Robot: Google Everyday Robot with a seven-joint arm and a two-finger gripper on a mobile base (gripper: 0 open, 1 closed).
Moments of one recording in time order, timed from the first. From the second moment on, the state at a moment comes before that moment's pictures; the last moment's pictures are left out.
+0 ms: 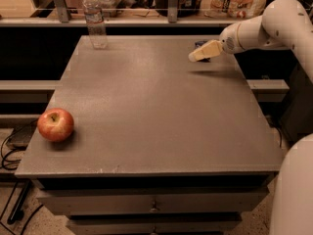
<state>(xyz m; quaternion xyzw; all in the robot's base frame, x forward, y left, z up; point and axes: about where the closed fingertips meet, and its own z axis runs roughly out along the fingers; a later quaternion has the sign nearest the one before) 0.799 -0.174 0.876 -0.35 0.80 0.14 0.46</state>
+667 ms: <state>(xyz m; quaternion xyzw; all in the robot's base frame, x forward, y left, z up) 0.825 -0.182 0.853 -0.32 0.82 0.14 0.45</state>
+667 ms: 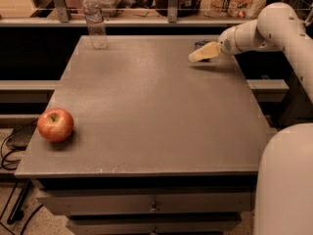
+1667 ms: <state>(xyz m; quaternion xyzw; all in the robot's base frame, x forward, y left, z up) 0.837 -0.174 0.834 -0.32 0.82 0.16 0.44</state>
